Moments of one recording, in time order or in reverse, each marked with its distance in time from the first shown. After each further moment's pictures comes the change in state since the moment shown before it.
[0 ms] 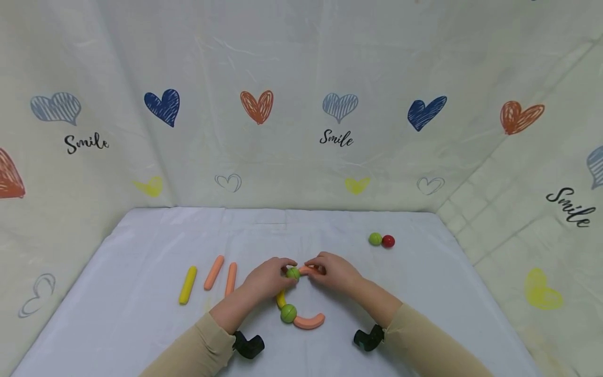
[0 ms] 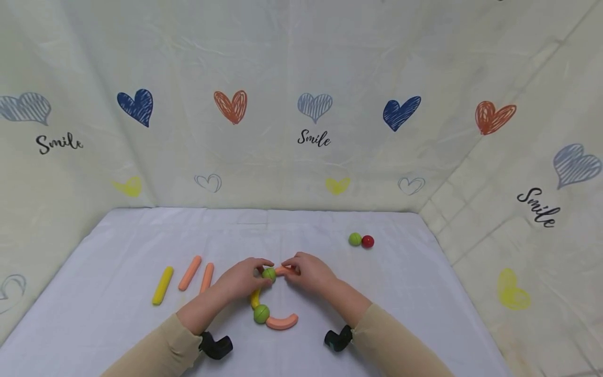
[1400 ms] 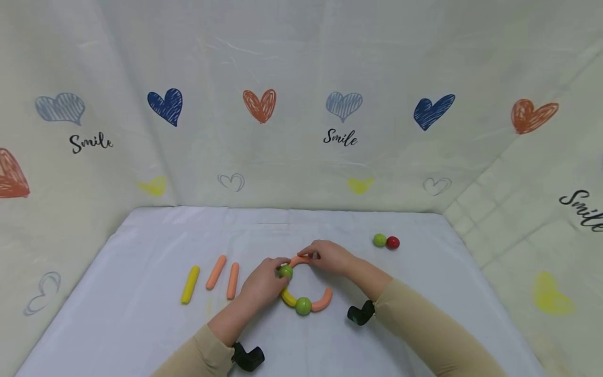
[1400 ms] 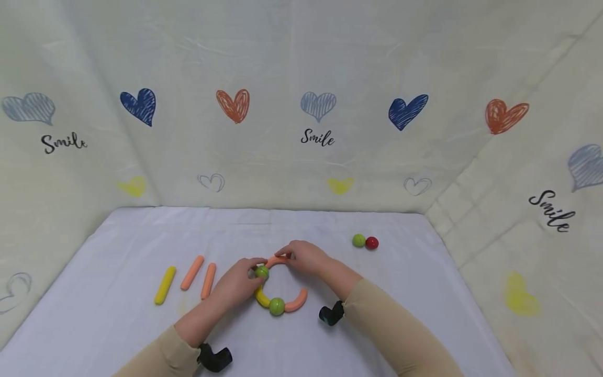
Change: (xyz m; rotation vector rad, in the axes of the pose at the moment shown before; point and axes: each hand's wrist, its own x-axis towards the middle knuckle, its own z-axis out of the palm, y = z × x) left_hand -0.011 -0.005 0.007 -0.073 0.160 -0.147; right_hand 0.046 0.001 -0.019 0.005 -0.161 -0.074
